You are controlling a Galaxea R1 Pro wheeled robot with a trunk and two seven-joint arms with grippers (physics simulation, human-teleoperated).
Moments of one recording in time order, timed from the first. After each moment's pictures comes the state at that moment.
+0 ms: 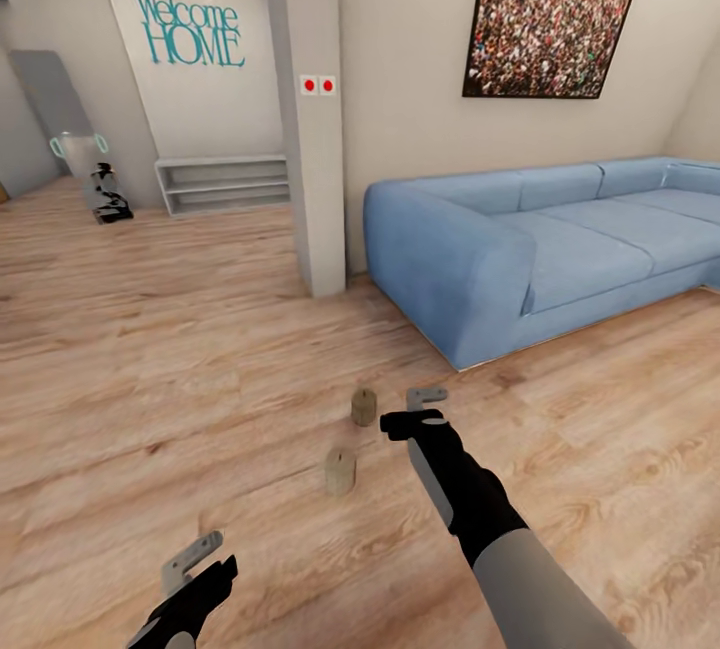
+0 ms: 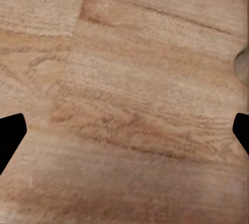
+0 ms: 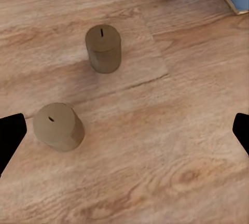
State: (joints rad) left arm -0.01 0.04 -0.12 -1.38 0.70 0.31 0.60; right arm -0.68 0.17 0.26 -0.93 -0.15 0.58 -0.27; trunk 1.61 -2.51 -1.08
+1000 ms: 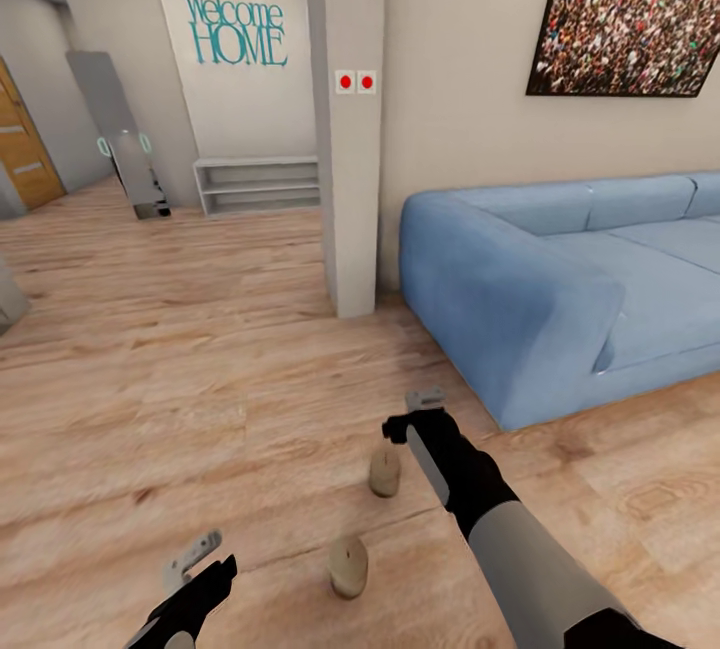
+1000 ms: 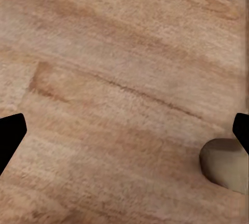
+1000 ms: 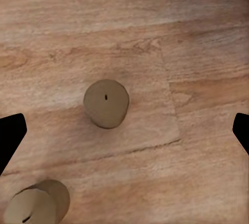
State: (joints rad) left arm -0.01 0.04 -0.12 -1.38 0.71 0.31 0.60; right arm -0.76 0.17 0.26 -0.80 -0.16 0.70 -0.27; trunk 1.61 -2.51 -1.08
